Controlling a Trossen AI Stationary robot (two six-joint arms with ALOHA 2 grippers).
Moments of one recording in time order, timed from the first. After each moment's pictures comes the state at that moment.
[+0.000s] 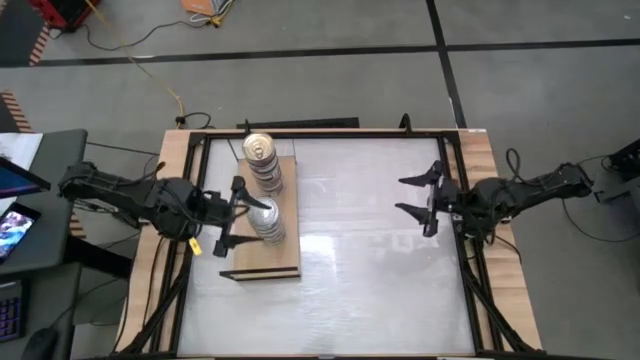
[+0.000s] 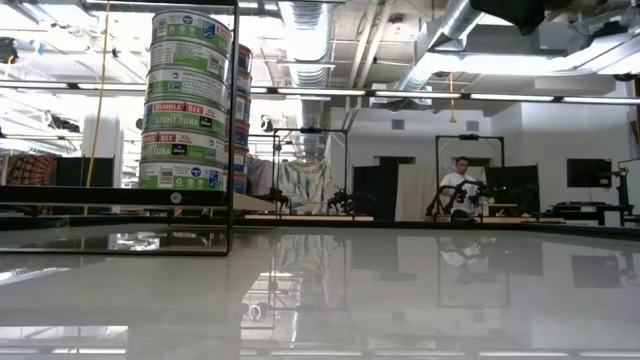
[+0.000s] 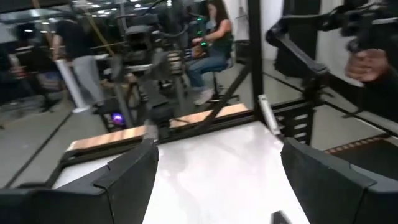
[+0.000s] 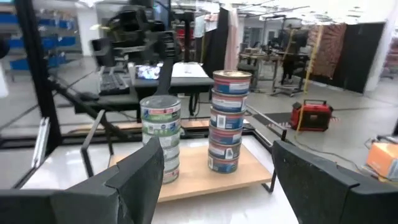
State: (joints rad) left arm -0.28 0.80 0.79 0.01 -0.11 0.16; right arm 0.30 0.57 0.53 0.09 0.52 -0.05
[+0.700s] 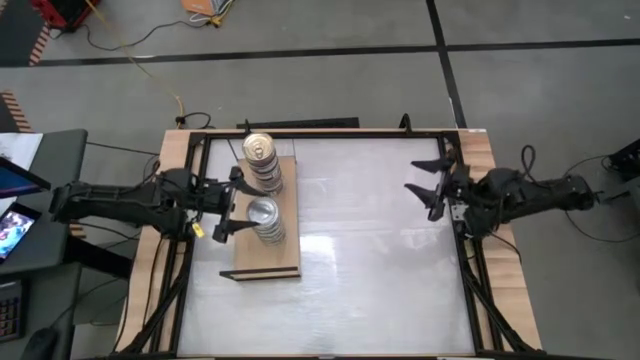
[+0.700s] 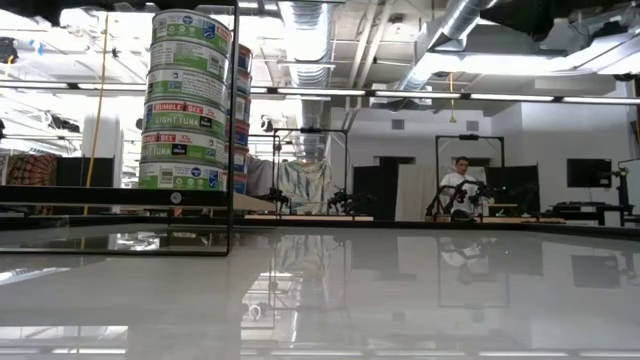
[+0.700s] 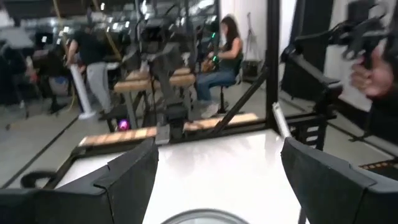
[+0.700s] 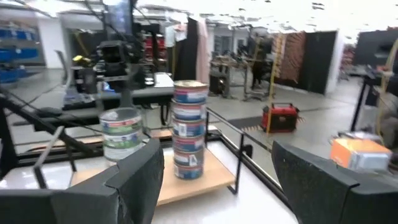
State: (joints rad) left arm 0.02 0.65 0.56 0.18 0.15 0.11; right arm 0.17 0.43 0.53 0.00 0.51 -0.07
